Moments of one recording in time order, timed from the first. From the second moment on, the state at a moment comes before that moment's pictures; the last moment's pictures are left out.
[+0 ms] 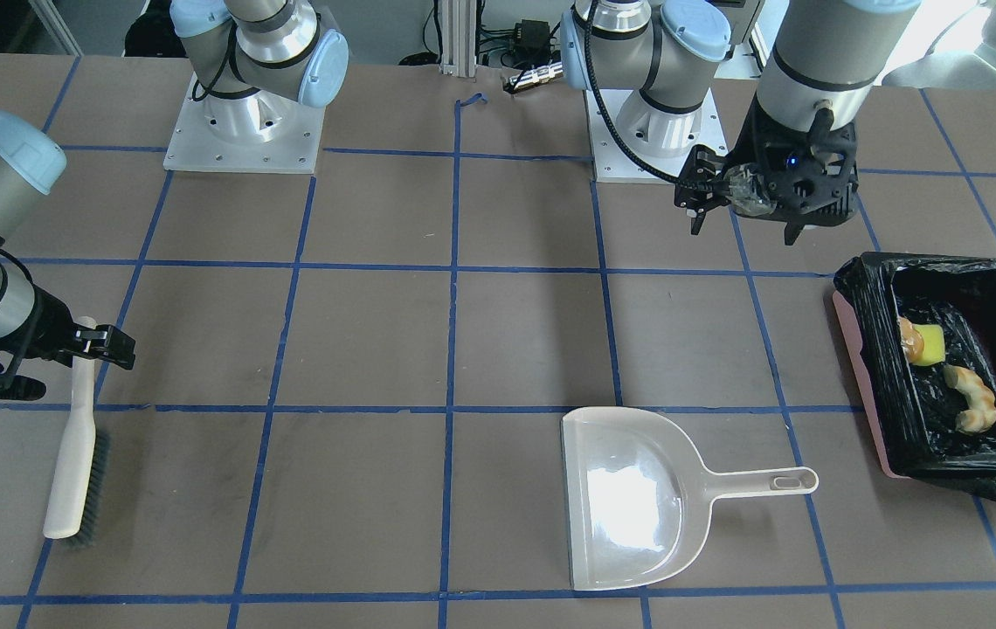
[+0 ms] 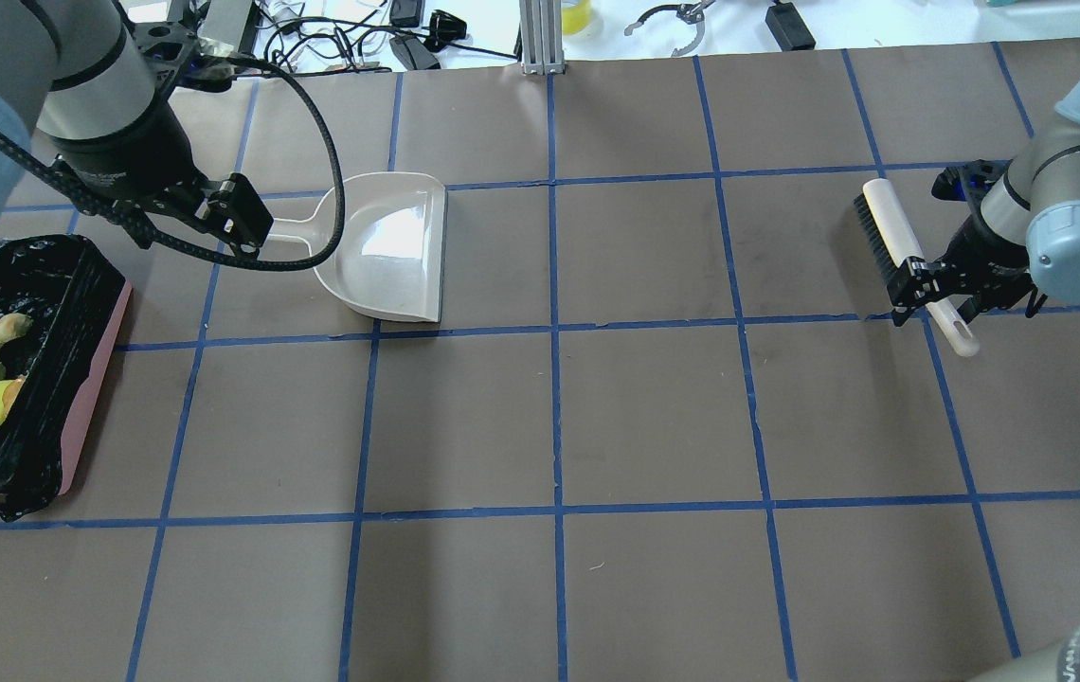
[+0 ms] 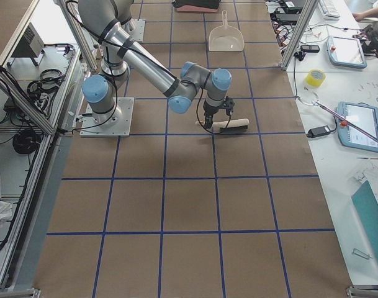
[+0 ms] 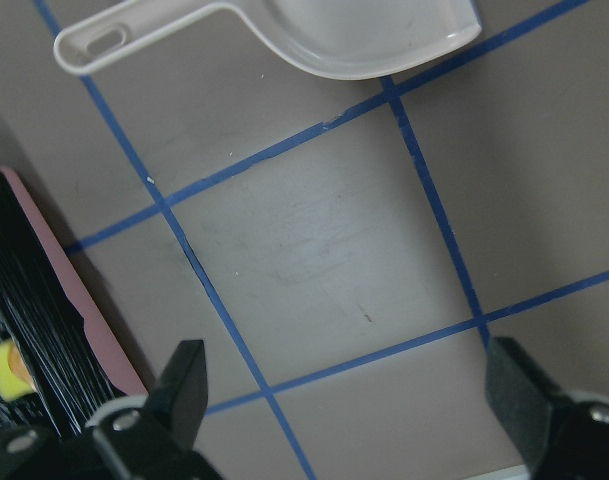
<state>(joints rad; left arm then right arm) -1.54 -1.55 -1.60 -1.57 1.69 0.14 1.15 -1.28 1.90 -2.06 -1.55 -0.36</state>
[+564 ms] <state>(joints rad) -1.62 -1.54 -1.60 -1.51 1.64 -0.11 1.16 -1.28 1.90 -2.05 -1.53 -0.32</state>
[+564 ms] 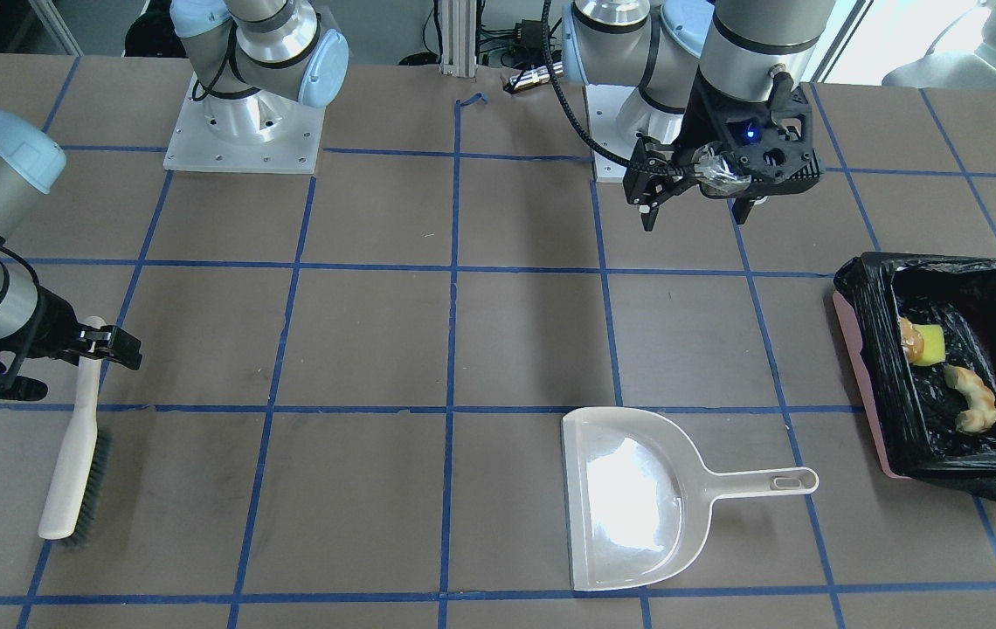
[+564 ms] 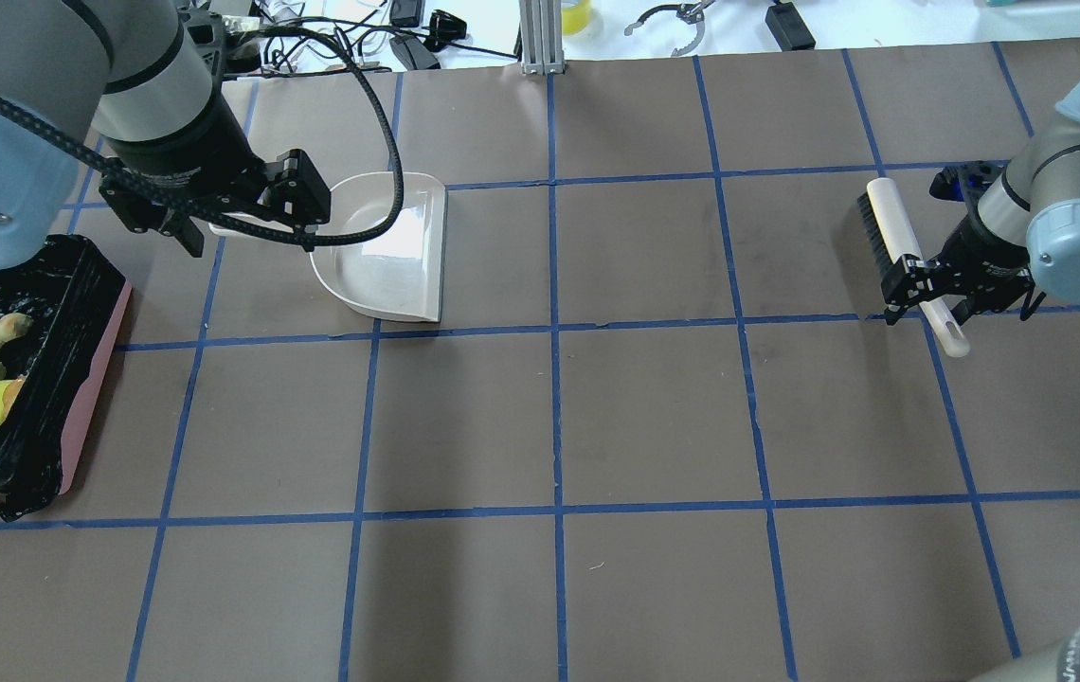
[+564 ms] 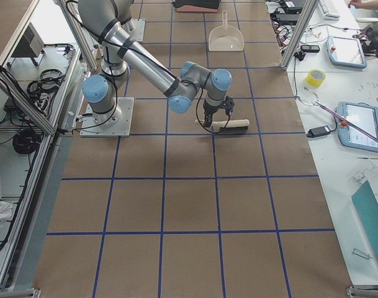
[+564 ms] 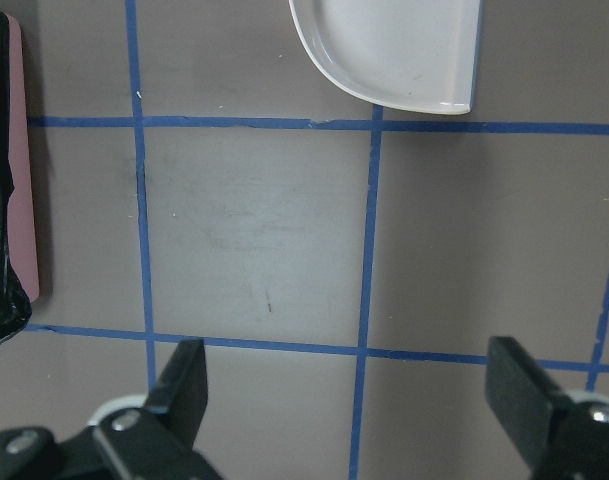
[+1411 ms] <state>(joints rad) -1.59 -1.54 -1.61 -1.44 1.60 -0.07 1.17 -1.35 1.67 -1.78 -1.57 -0.32</state>
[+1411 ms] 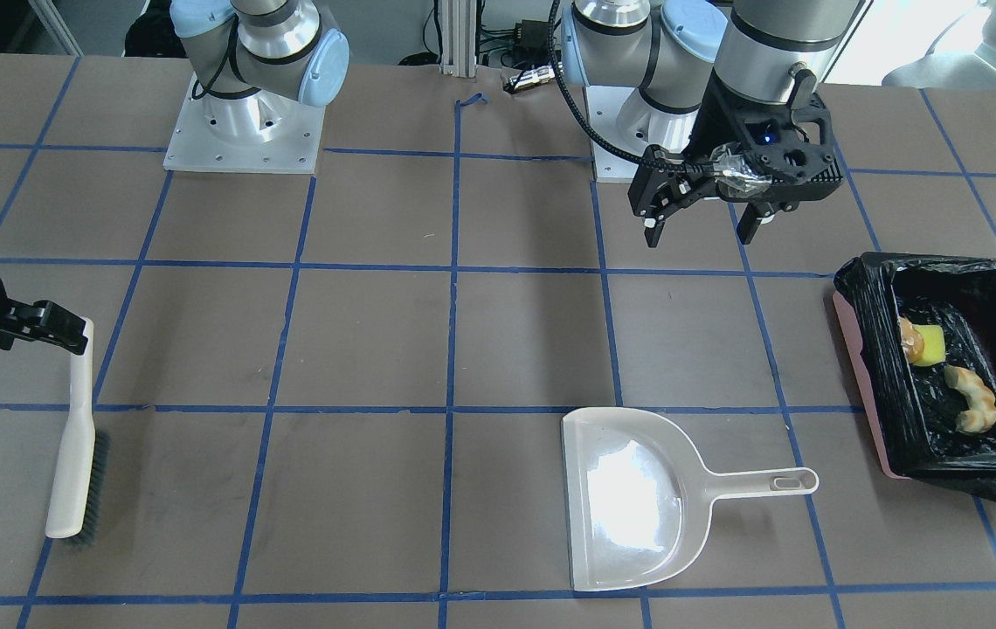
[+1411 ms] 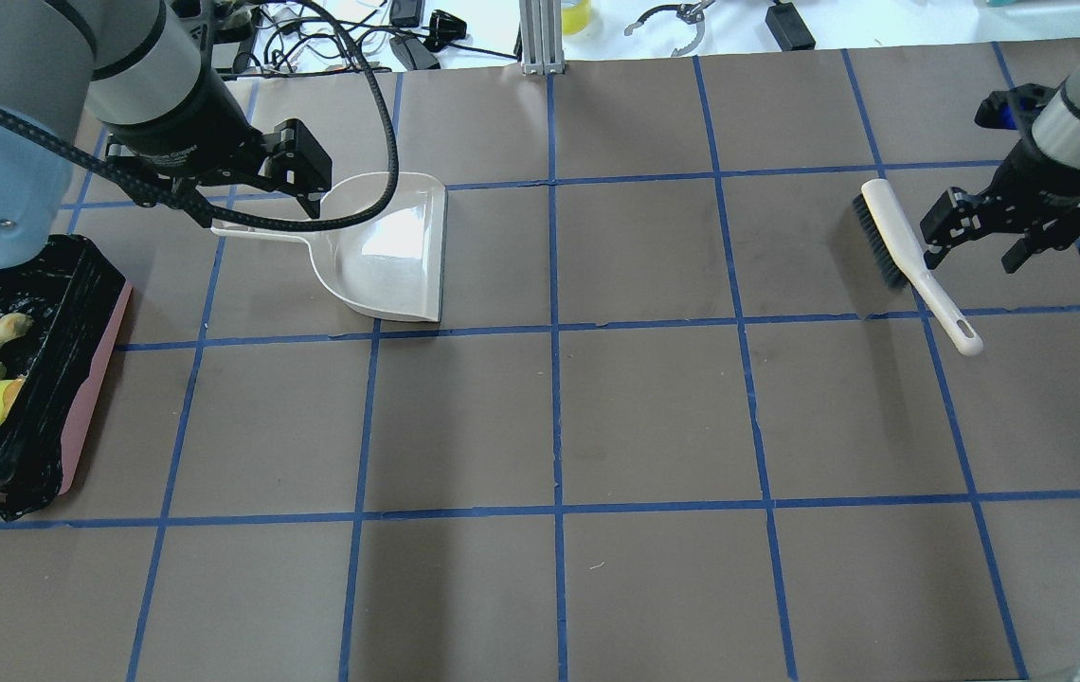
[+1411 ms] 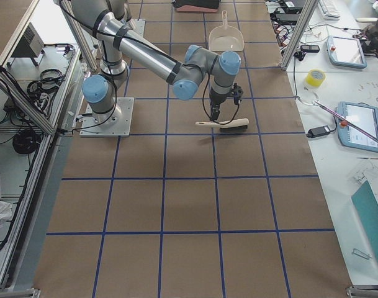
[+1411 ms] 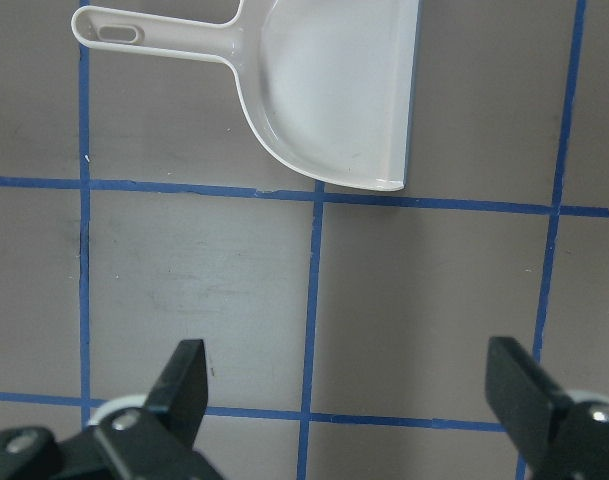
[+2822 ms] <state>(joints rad) -1.57 -1.53 -1.62 -1.44 1.60 -0.05 1.59 -1.58 1.50 -1.45 -1.56 -0.03</state>
